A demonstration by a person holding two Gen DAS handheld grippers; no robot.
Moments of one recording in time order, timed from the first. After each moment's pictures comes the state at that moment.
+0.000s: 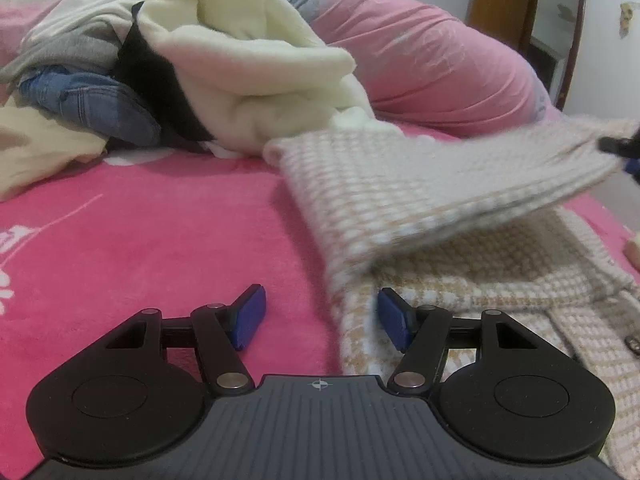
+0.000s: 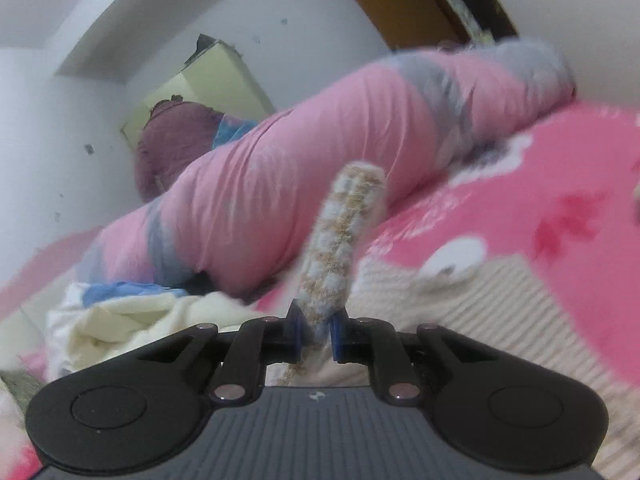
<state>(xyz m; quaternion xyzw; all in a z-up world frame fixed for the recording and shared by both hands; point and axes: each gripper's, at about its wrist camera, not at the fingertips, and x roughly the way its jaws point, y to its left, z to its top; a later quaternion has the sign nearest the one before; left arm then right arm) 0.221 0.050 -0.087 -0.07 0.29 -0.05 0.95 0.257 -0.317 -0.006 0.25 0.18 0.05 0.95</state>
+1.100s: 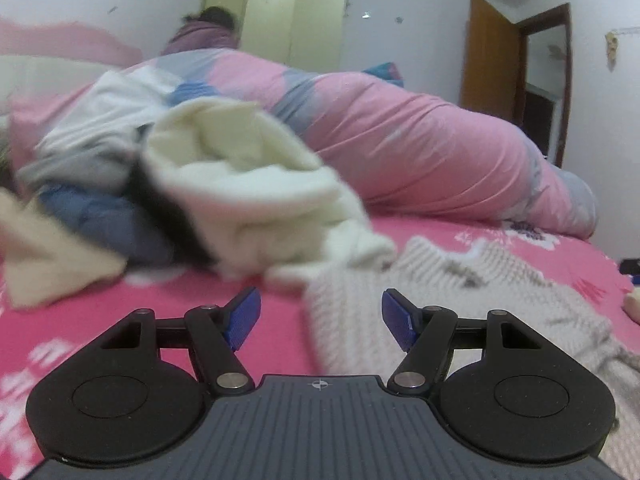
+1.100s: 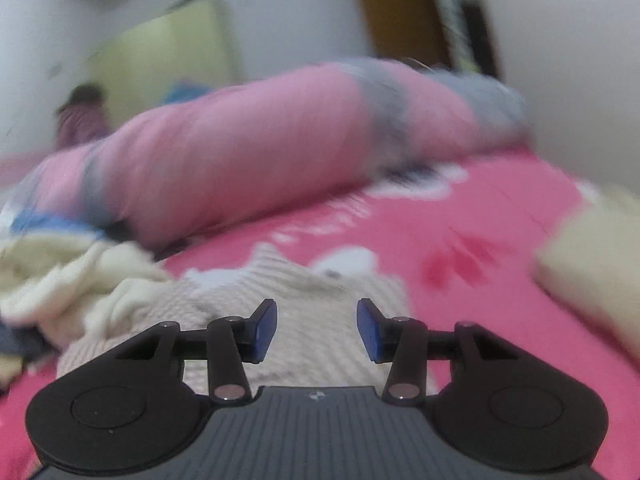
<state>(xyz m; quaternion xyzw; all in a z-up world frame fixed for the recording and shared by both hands) 0.229 0.026 -0.018 -0.04 0.17 -0.04 0.98 0.248 -0.341 0.015 0.10 0.22 -0.01 0.97</state>
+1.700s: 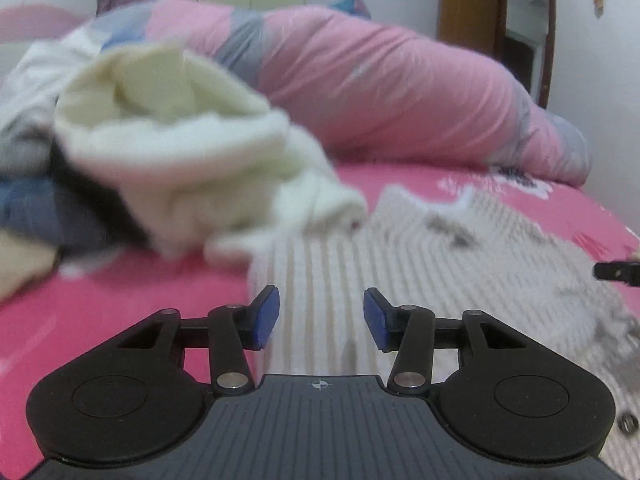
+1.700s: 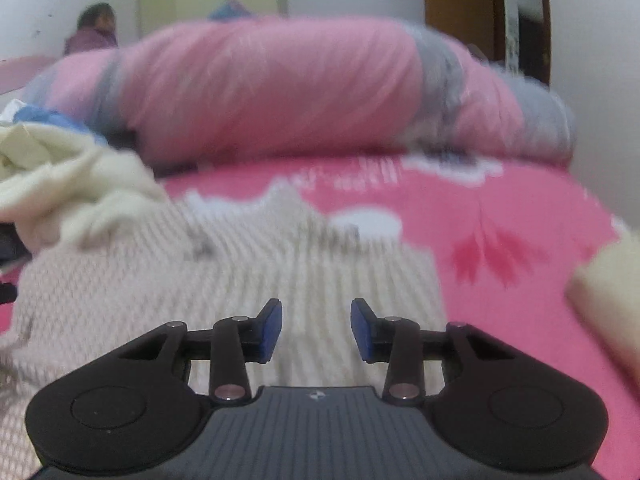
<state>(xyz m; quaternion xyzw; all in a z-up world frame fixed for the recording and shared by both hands) 0.296 0.003 -0.033 -0.01 0.25 -0.06 0.97 0.289 -0.323 -0.029 0.01 0.28 0.01 0.96</state>
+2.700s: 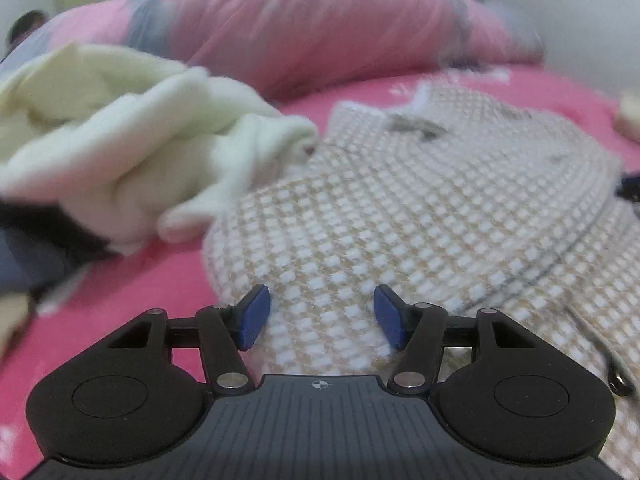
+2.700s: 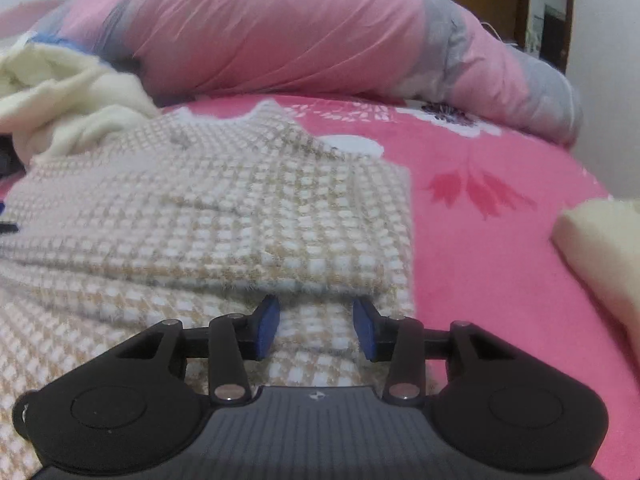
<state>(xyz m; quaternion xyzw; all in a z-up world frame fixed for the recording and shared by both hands) 0.295 -0.015 -0.068 0.11 0.31 -0.12 0.94 0.256 -0.352 -0.076 -0.04 0.34 0.02 0.94</state>
